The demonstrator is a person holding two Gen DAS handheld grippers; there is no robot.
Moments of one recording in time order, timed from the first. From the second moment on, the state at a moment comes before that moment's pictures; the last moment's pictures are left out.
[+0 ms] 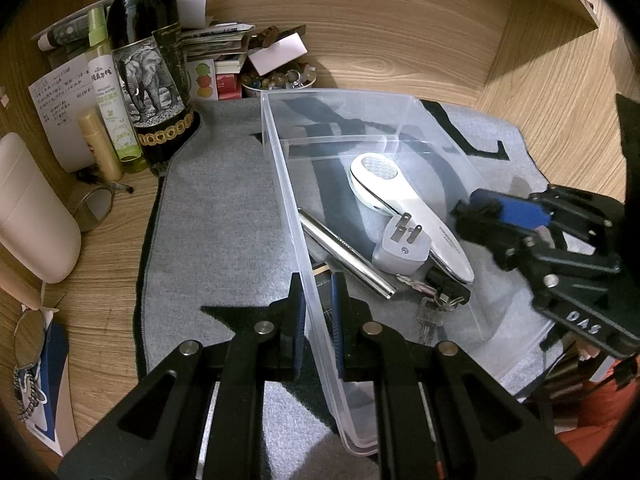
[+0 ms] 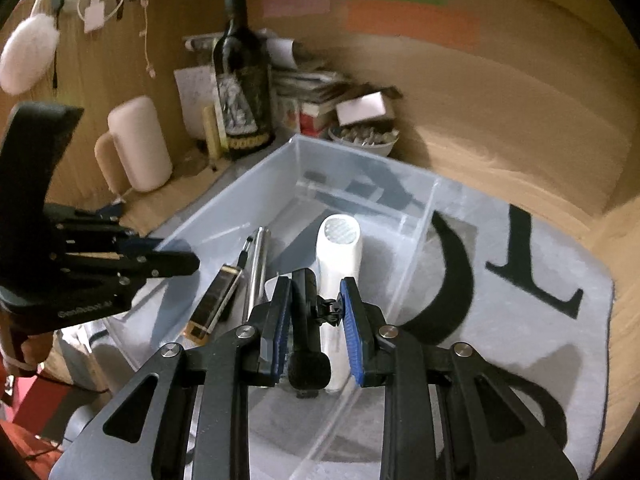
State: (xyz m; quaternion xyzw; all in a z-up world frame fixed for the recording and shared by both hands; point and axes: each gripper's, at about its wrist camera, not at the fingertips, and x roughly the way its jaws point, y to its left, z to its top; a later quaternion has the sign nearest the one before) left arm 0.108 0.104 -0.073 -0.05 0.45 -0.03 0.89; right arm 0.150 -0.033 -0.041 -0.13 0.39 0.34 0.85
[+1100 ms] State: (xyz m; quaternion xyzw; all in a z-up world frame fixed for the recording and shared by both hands) left arm 0.108 0.104 -0.074 -0.05 0.45 -0.03 0.89; right arm 0.150 -0.092 -0.002 -0.12 0.34 0.24 0.90
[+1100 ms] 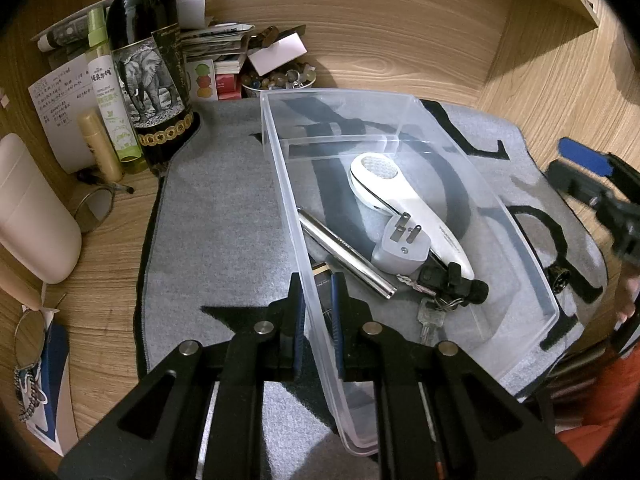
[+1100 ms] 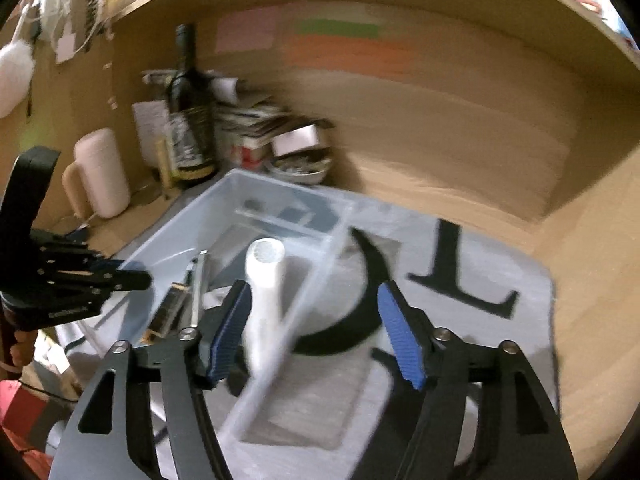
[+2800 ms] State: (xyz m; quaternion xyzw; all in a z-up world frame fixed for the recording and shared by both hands) left arm 0.109 0.104 -0.074 -0.04 0.45 -0.03 0.89; right arm 0.147 -0.164 -0.040 -0.05 0.39 0.17 0.90
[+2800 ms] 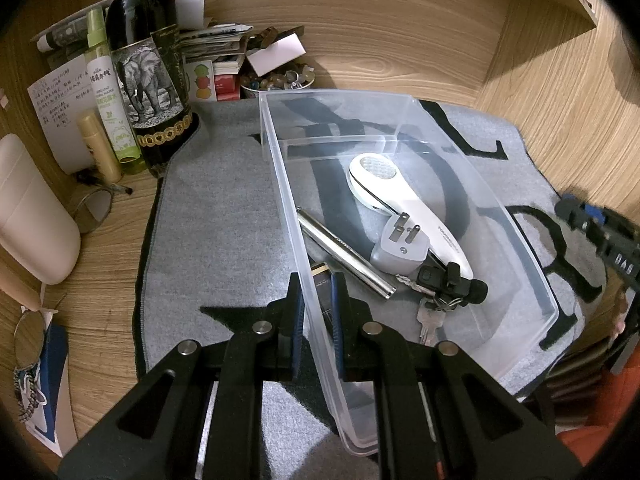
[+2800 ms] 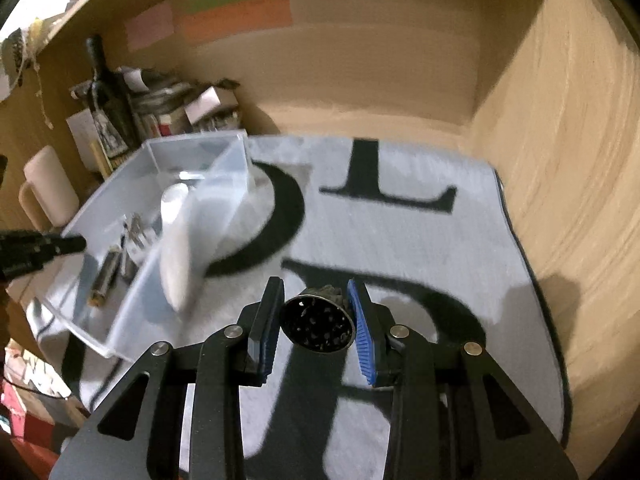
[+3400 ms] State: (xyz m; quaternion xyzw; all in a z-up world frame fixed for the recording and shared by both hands) left arm 0.108 0.103 -0.074 -0.04 0.45 -0.03 0.89; right arm 0.167 -0.074 0.002 -0.11 0.32 0.28 0.90
